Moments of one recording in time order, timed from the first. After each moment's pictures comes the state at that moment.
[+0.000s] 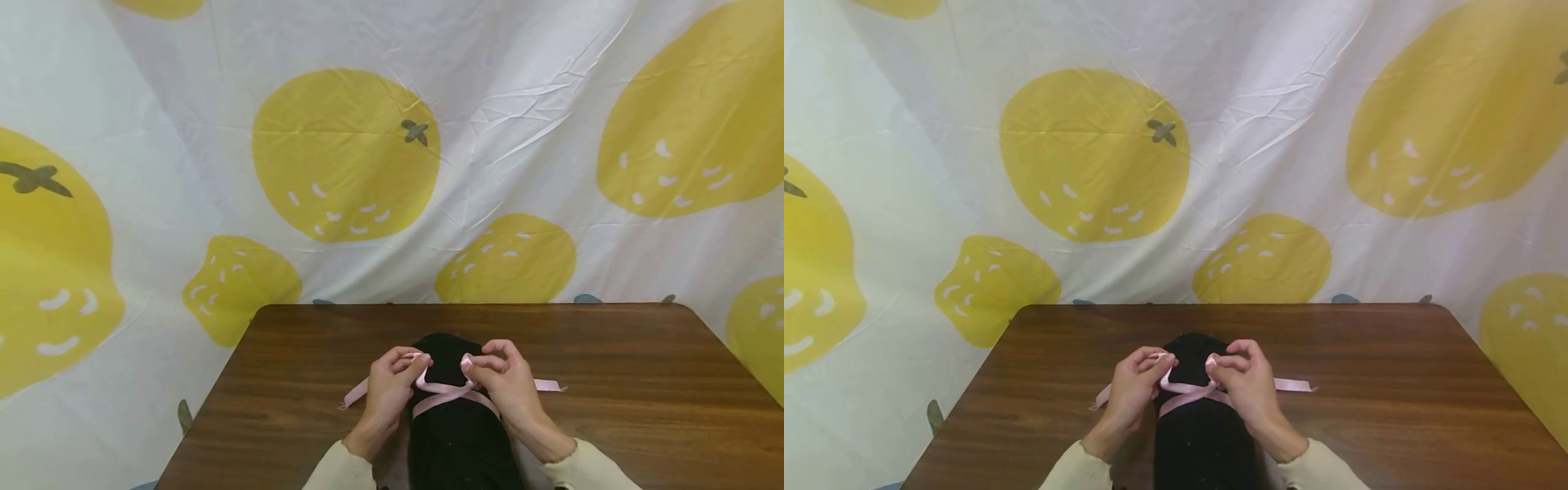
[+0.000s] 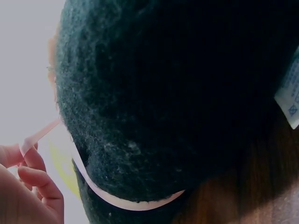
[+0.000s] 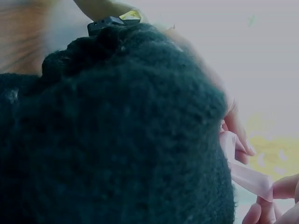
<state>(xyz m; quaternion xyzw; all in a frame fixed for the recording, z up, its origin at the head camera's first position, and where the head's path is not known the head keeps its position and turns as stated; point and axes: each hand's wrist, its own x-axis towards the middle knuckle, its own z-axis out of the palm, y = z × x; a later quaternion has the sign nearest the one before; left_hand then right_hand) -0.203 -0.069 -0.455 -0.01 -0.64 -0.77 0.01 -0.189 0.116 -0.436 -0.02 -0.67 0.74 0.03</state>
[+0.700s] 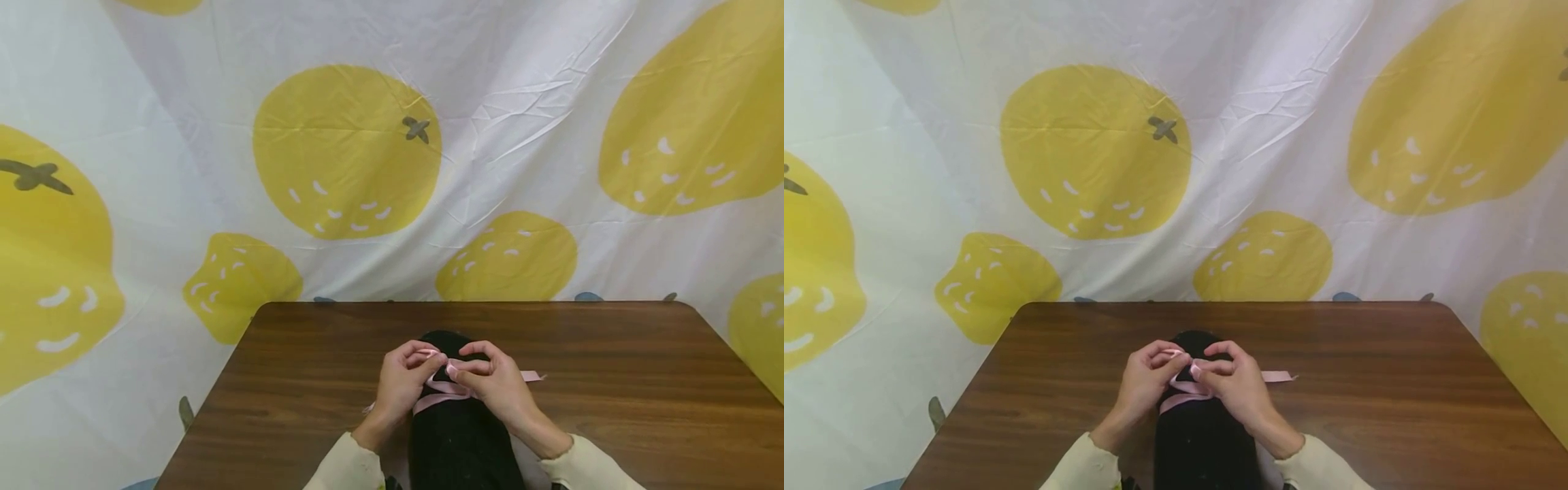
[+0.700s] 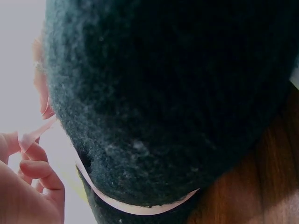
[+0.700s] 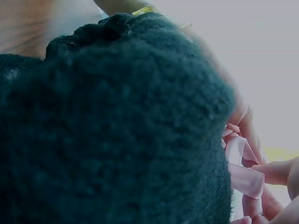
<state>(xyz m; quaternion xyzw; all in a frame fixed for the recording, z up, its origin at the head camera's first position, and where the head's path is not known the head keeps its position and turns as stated) -0.206 -0.057 -0.448 -0.07 -0.67 -0.74 0.01 -0.188 0.114 -0.431 0.04 -0.70 0.71 -0.07</state>
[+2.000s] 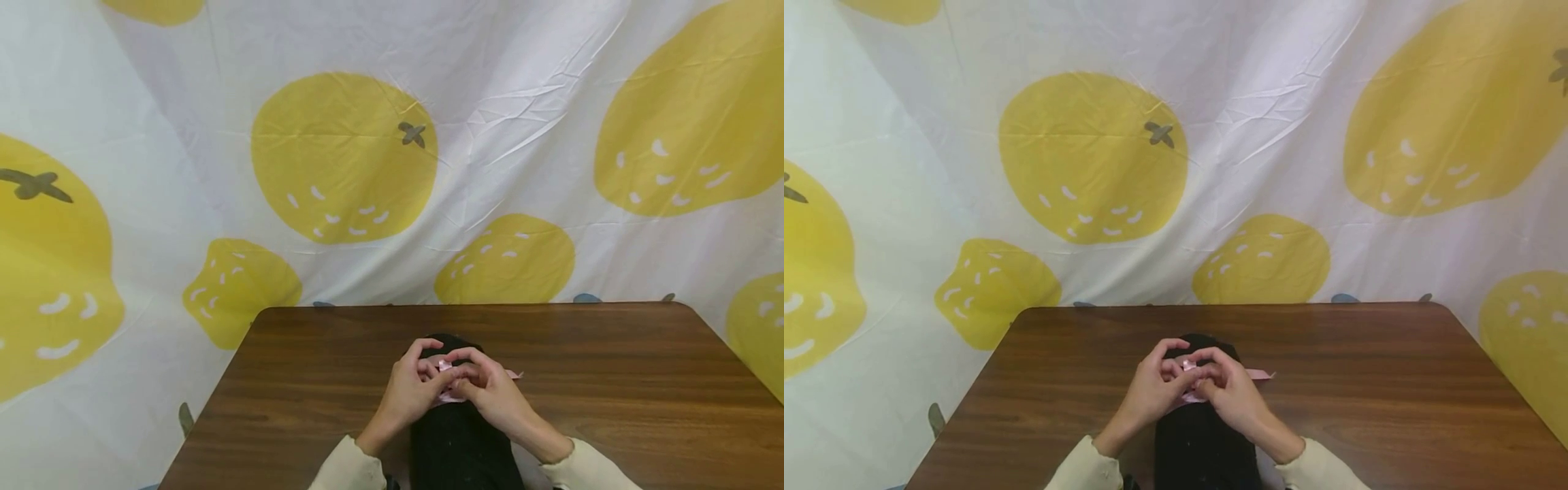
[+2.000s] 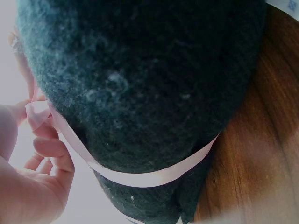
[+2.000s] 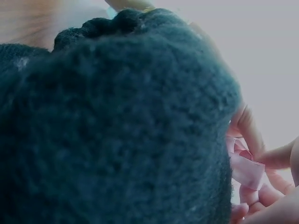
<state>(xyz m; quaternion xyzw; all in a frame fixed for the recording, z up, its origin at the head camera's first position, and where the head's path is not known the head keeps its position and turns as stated) -0.204 -0.056 -0.448 -0.18 -0.79 -0.58 0.03 -0.187 0.120 -0.440 0.25 -0.68 0.68 -0.07</state>
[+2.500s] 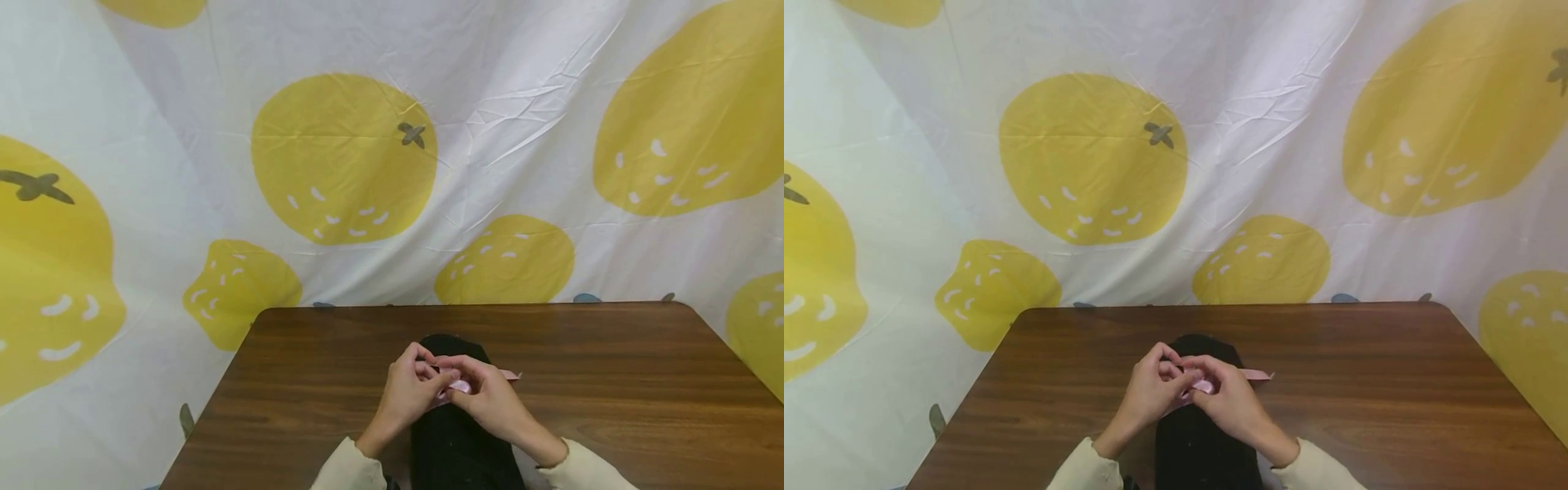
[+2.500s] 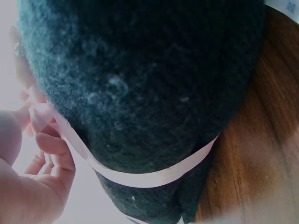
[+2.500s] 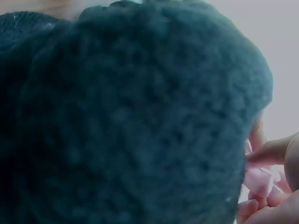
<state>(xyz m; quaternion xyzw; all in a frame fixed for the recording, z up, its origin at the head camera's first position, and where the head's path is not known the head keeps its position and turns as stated) -0.201 -0.058 -0.449 -0.16 -0.79 -0.58 0.04 -0.185 0.113 -0.444 0.27 -0.76 0.59 0.03</state>
